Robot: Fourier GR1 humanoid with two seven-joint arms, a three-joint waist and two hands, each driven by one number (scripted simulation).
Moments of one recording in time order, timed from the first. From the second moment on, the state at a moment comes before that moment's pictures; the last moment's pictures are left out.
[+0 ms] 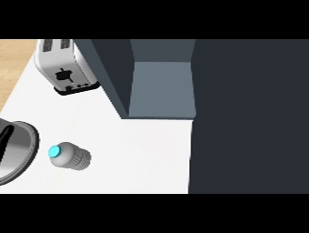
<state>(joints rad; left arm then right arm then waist) 0.30 0.12 0.11 -2.27 0.42 -0.18 0.10 0.29 -0.15 0.07 -2.26 -0.15 0.11 0.05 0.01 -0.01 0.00</state>
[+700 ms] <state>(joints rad) 0.62 0.12 0.29 -2.32 0.63 -0.38 0.11 0.55 -0.16 0.04 -2.41 -0.24 0.22 0.05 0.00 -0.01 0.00</state>
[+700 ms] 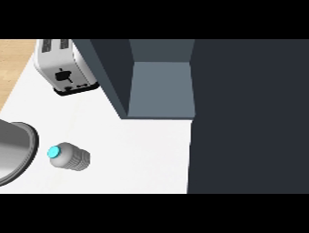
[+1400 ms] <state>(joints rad) 0.62 0.09 0.34 -2.29 0.67 -0.43 0.11 0.70 -0.15 0.06 -2.43 -0.22 0.30 -0.07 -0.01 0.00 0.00</state>
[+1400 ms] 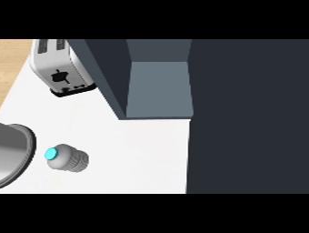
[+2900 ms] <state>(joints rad) 0.20 0.07 0.34 -1.41 0.22 -0.47 -0.28 1.03 -0.16 0.01 -2.44 -0.22 0.49 -0.34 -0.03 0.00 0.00</state>
